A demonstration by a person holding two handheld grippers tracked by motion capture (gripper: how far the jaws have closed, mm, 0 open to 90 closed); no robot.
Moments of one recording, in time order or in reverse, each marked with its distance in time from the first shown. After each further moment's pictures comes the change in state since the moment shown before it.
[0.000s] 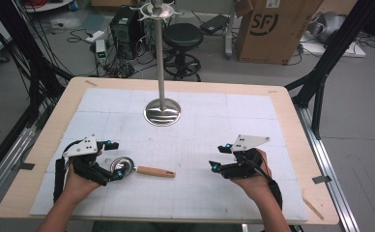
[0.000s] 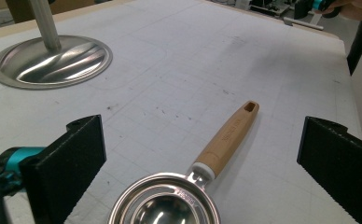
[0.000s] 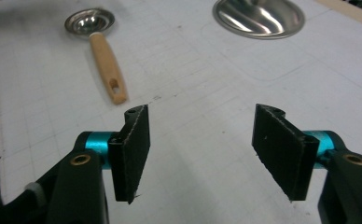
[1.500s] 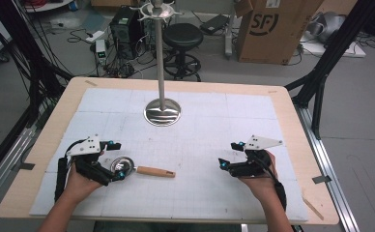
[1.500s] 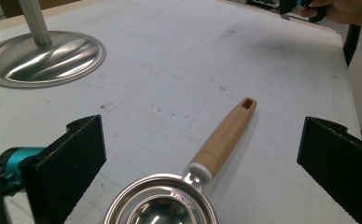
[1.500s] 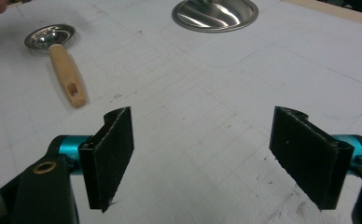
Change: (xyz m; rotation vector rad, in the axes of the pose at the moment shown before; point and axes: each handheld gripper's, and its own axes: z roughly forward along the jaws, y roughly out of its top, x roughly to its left) left arm 0.000 0.003 0.005 0.023 -0.017 0.009; right arm -0.023 -0.029 -0.004 -0.067 -0.071 0.102
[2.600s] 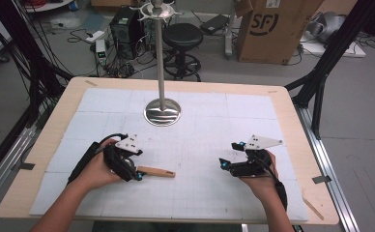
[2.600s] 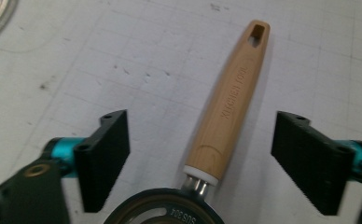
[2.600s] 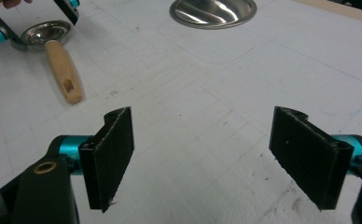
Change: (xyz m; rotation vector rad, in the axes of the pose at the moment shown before) left arm -0.003 0.031 0.069 0.517 -0.096 0.186; right arm -0.003 -0.001 0.001 0.012 -0.003 -0.002
